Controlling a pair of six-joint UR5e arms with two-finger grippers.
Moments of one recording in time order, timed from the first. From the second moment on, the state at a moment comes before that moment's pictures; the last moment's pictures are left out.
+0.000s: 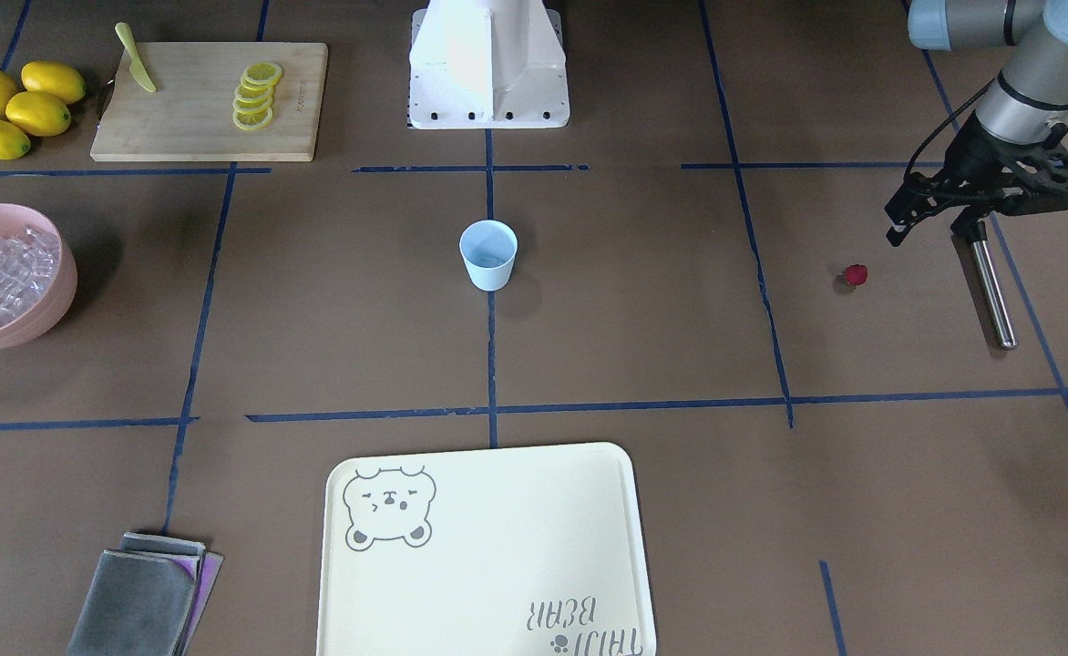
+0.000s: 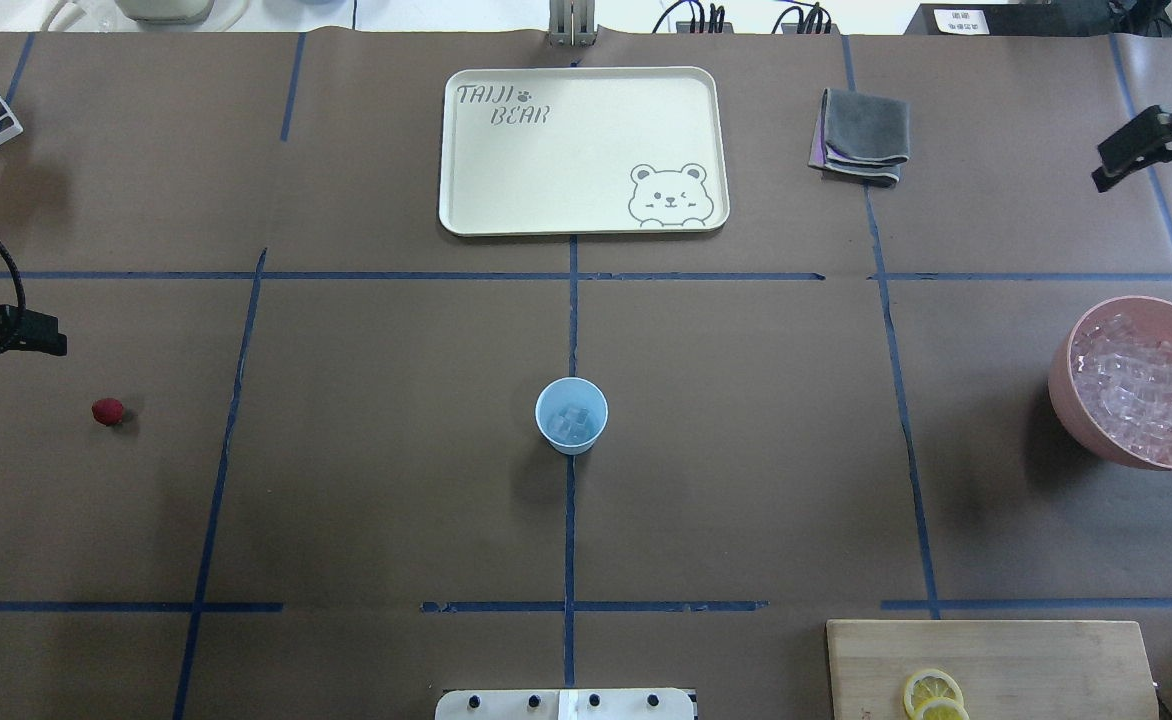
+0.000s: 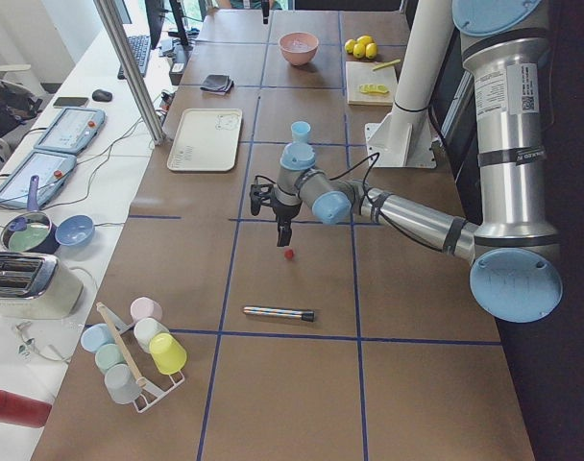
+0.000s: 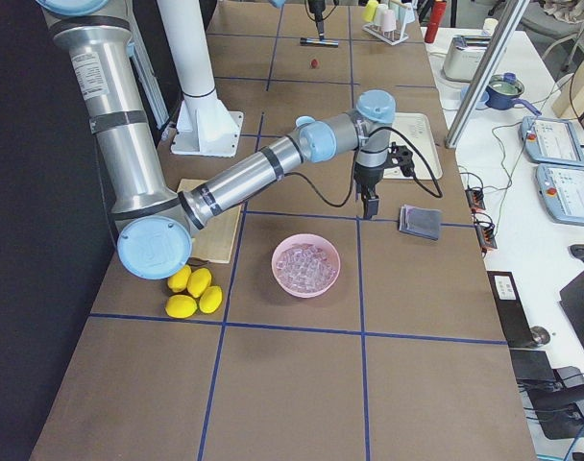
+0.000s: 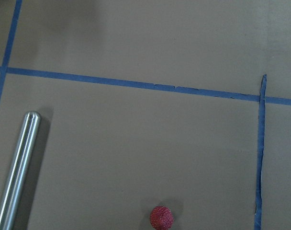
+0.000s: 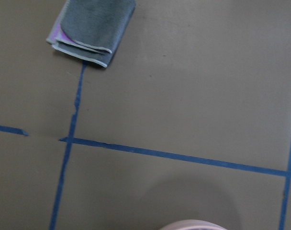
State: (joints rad) left arm -0.93 -1.42 -1.96 -2.03 -2.01 -1.03; right arm 1.31 -1.36 1.86 -1.74 2.25 0.25
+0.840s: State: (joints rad) left arm -0.72 -1.47 -1.77 -2.25 -1.87 -1.19; right arm 1.50 -1.52 1.79 -1.64 2.32 0.02
